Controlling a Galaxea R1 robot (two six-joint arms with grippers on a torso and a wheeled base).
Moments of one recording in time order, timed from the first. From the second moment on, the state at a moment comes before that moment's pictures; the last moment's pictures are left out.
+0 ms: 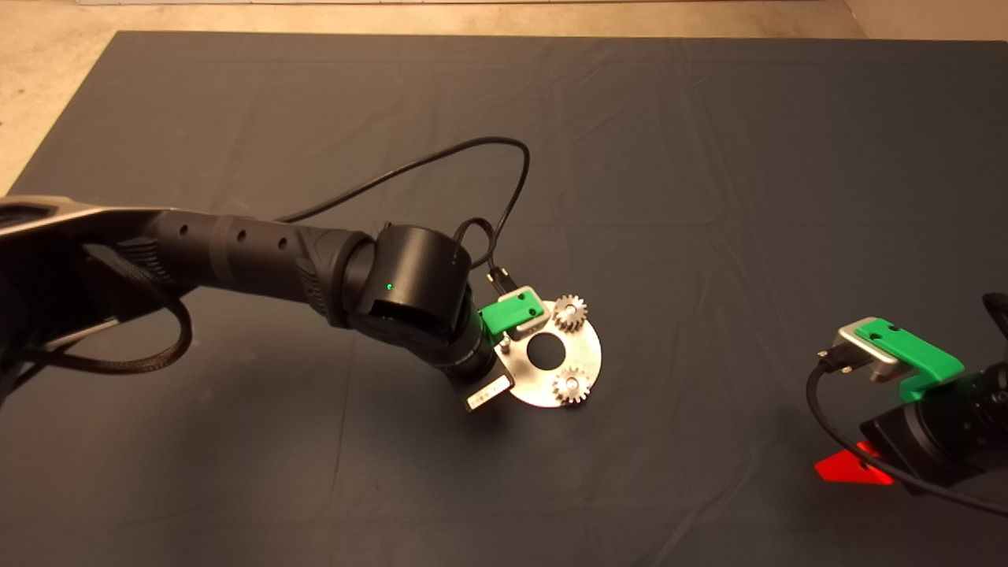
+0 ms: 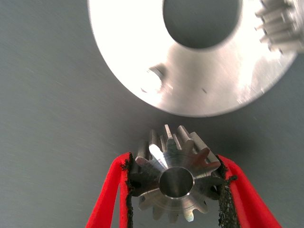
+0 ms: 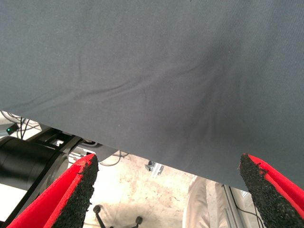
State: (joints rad) left arm -0.28 2.70 -0.86 0.57 1.53 -0.79; right arm 0.42 1.99 -0.36 -0.16 -1.53 1.34
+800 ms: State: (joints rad) left arm -0.33 2.75 -0.94 0.54 1.53 -0.74; right arm 0.42 1.99 -0.36 -0.16 -1.53 1.34
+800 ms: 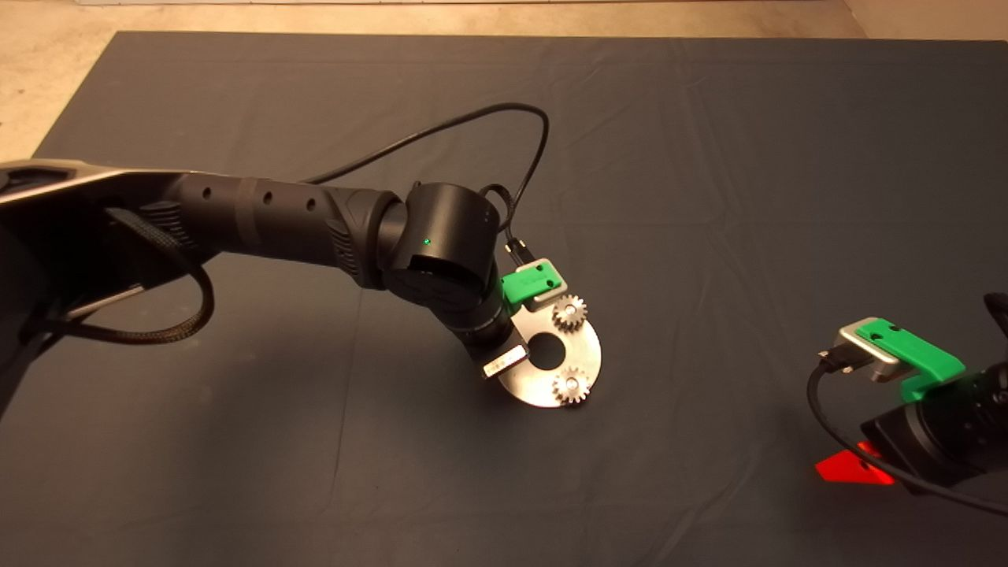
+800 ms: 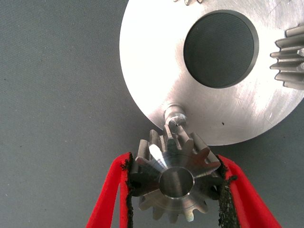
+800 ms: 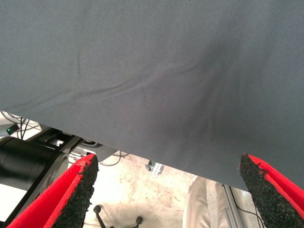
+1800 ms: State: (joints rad) left arm -0.33 2.81 -0.99 0.53 1.53 -0.74; right arm 0.42 1.95 -0.36 -0.16 -1.53 1.31
